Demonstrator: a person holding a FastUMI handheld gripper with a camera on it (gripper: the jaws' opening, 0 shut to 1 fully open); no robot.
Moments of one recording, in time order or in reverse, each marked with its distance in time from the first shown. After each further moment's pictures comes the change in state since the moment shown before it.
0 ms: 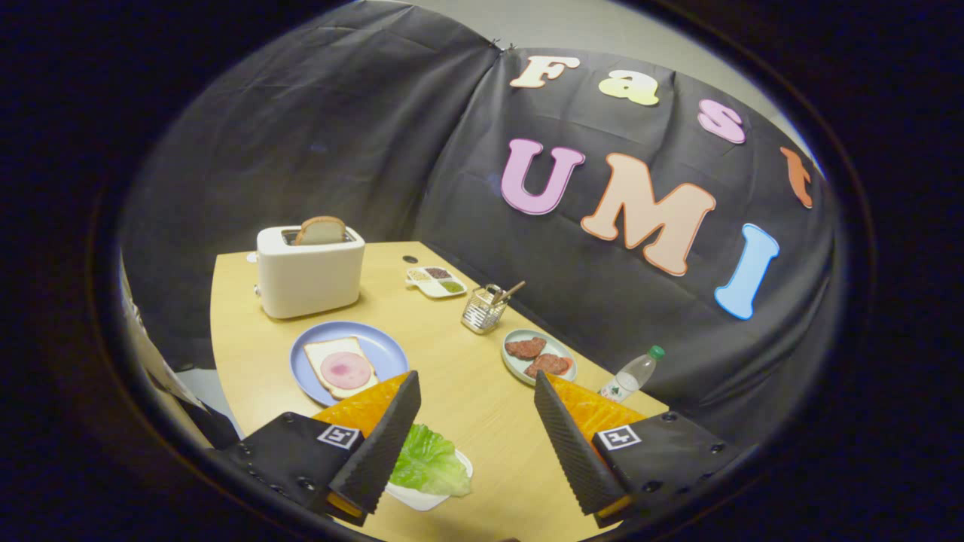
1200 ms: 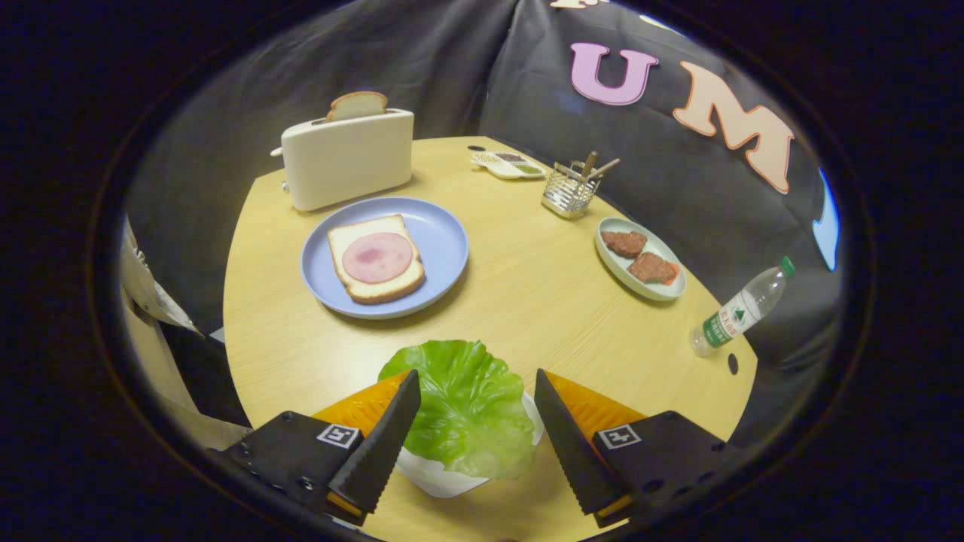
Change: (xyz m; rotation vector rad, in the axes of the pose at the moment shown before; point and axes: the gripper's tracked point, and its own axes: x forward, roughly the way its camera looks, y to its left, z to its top) arm 0.073 0.059 -0.157 0.000 0.374 0.277
